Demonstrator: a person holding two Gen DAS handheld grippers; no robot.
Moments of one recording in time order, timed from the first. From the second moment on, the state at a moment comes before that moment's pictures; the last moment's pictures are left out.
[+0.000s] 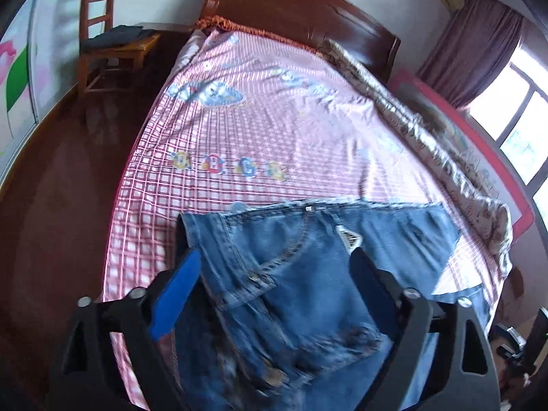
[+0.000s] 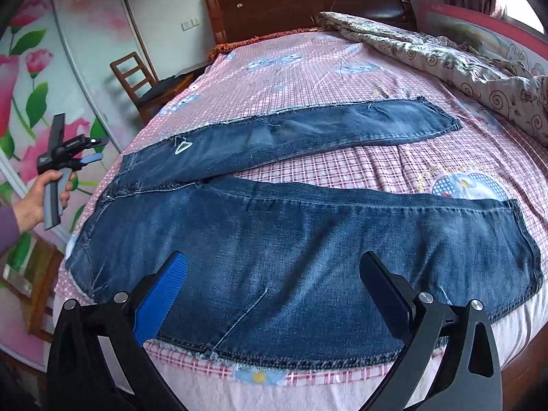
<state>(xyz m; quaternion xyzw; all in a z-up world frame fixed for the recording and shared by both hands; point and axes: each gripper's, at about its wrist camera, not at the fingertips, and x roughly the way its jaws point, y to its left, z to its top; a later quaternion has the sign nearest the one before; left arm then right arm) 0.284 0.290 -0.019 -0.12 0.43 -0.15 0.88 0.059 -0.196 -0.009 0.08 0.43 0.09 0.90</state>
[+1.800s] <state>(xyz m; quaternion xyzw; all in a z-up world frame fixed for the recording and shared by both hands) 0.330 0.287 -0.094 -0.03 0.43 -0.01 0.90 0.503 -0.475 -0.094 0.08 0.57 -0.09 0.81</state>
